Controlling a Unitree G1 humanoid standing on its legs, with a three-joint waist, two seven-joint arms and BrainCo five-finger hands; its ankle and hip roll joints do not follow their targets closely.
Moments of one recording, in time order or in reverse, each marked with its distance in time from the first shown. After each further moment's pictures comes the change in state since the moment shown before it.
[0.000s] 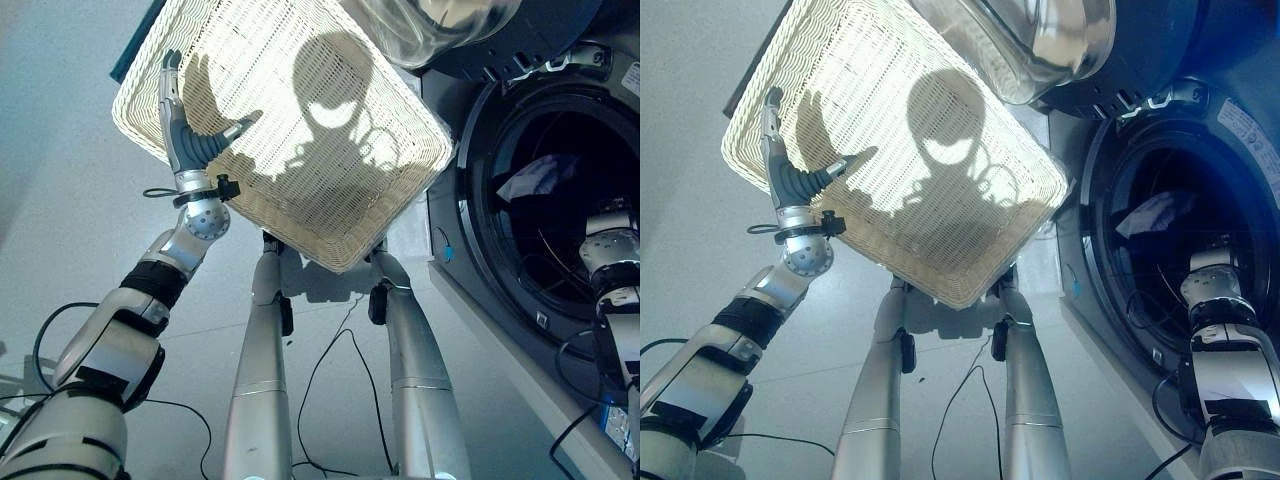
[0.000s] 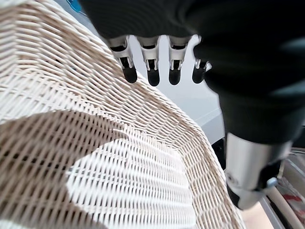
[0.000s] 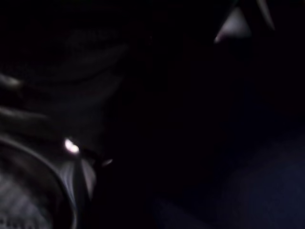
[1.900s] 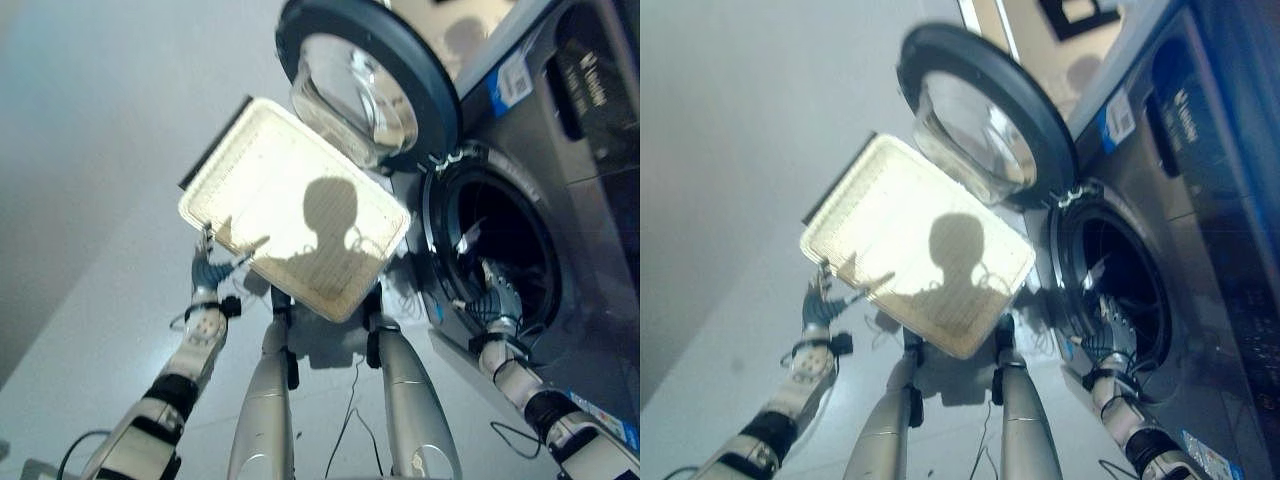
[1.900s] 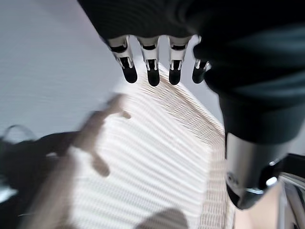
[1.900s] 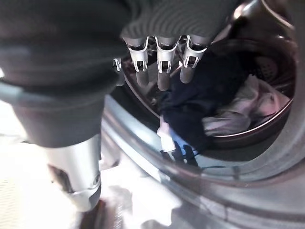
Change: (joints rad) left arm 0.641 -0.239 0.177 0.107 -0.287 0.002 -0.510; right arm 0.665 0.280 0.382 -0.333 -1.461 0.074 0.038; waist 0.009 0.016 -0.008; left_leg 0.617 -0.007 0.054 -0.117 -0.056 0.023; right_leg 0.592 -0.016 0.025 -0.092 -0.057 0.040
